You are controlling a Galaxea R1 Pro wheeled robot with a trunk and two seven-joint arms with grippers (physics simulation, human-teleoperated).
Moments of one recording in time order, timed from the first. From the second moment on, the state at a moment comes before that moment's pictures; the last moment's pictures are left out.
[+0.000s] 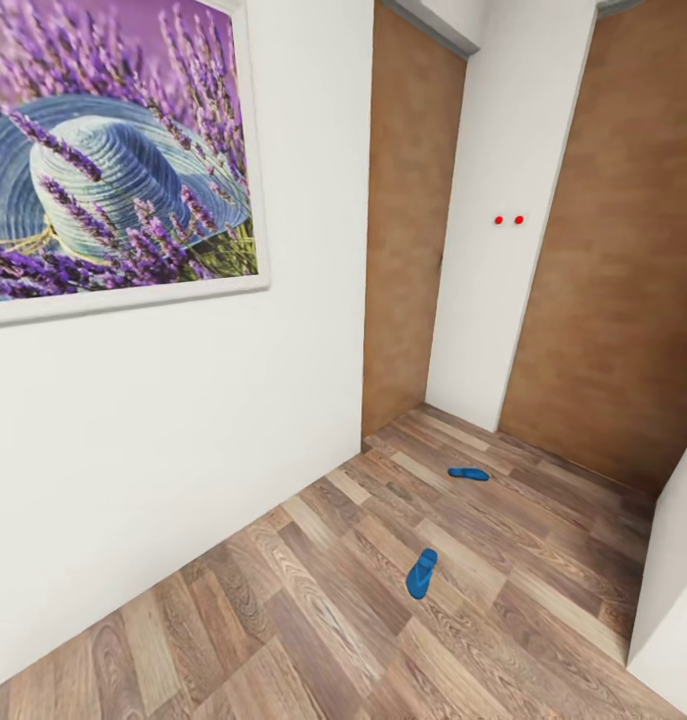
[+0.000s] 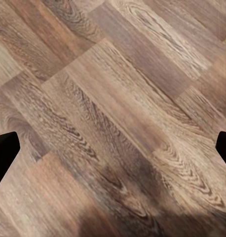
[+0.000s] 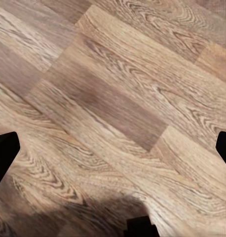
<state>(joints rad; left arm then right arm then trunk) 0.04 -0.02 0.00 -0.68 0.01 -0.11 0.00 -0.01 0.00 -0.04 -0.47 -0.16 -0.24 0.00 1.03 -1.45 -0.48</state>
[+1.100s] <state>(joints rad) 0.01 0.14 0.00 -0.70 0.03 0.00 -0.45 -0.01 -0.12 0.06 -0.47 -0.22 -0.18 0.61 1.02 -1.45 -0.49</state>
